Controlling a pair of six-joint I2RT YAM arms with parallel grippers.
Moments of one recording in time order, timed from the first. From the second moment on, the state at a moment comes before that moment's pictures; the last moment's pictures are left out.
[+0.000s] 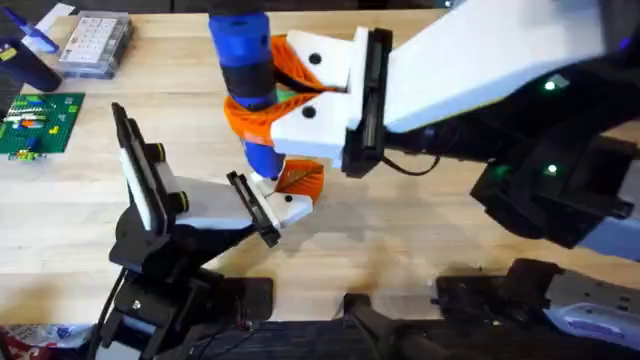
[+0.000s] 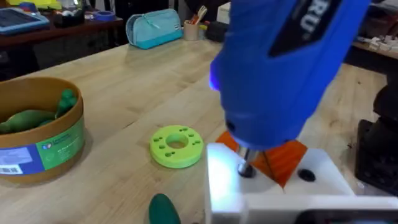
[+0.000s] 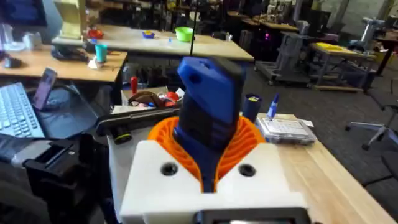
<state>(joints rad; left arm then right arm) -0.30 0.02 0.00 -0.05 0.69 -0.06 0.86 1.14 0.73 0.58 -0.55 -0.05</state>
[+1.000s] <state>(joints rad) -0.30 0.02 0.00 -0.05 0.69 -0.07 0.86 1.08 0.73 0.57 -0.60 -0.12</state>
